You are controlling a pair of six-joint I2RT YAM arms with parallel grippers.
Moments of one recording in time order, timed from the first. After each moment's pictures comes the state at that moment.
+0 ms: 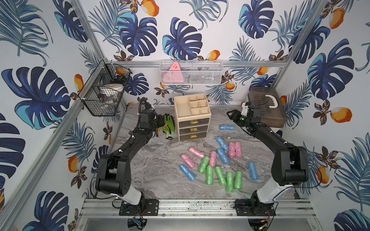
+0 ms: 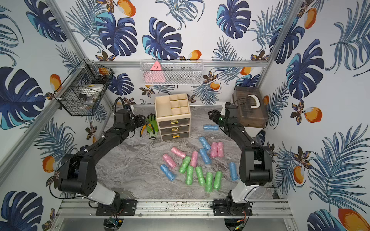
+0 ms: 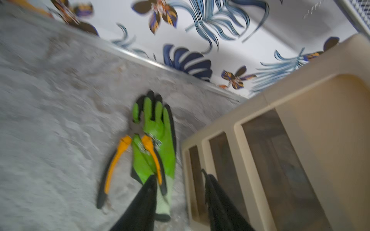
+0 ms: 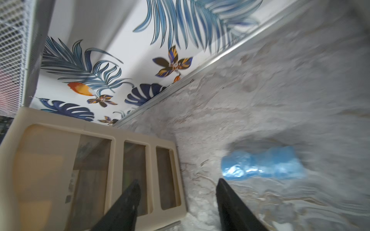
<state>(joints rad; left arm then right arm) -0.07 1.58 1.08 -0.04 0.19 -0.55 0.04 1.76 1.25 -0.03 -0.43 0.70</state>
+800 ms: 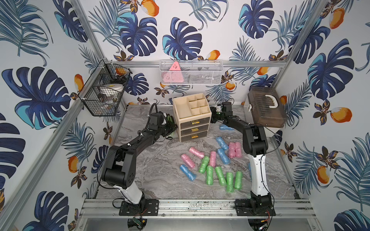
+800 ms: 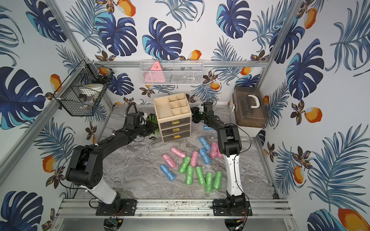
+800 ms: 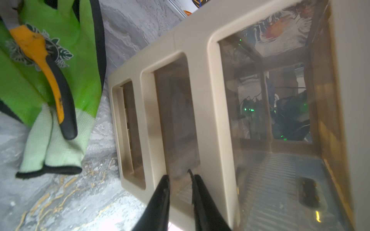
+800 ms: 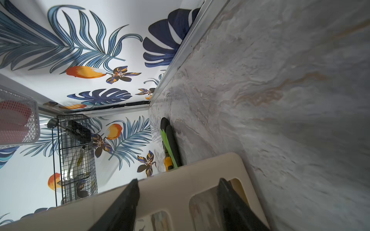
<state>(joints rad) -0.16 1.65 1.05 -0.02 0.44 -0.81 0.23 2.42 1.83 0.08 -0.70 1.13</state>
